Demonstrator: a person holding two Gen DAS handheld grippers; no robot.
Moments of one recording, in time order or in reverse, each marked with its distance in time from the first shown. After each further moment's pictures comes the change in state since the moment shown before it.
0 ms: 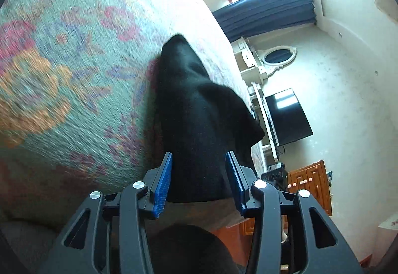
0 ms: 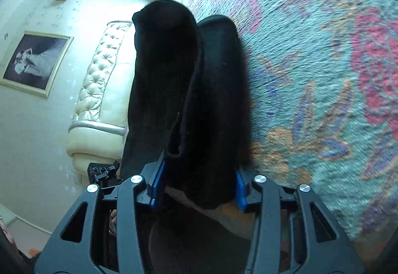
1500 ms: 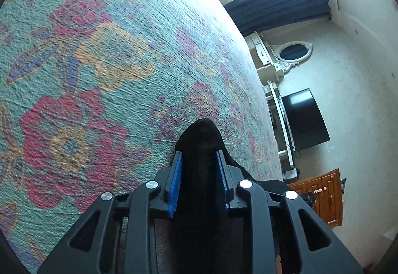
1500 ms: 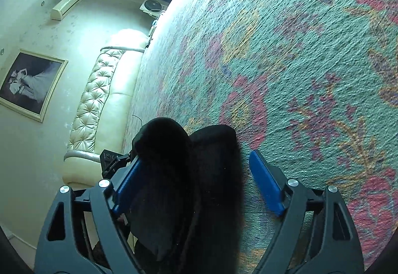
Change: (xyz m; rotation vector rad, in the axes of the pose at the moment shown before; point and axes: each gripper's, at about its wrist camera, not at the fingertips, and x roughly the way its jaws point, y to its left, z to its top) left arm 0.111 0.028 0.138 0.013 0.082 0.064; right arm -0.006 -0.004 0.079 0.017 -0.125 -0.020
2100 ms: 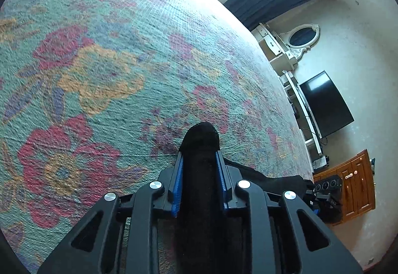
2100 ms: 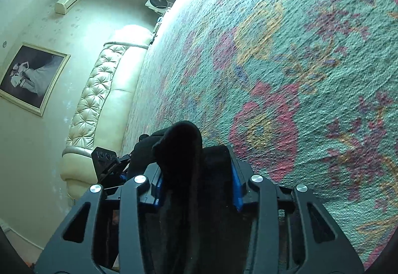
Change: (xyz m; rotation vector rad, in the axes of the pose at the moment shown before) left arm 0.025 -0.036 0.004 0.160 -0.030 0.171; right arm 0.040 0.015 0.008 -0.054 -0.004 0.007
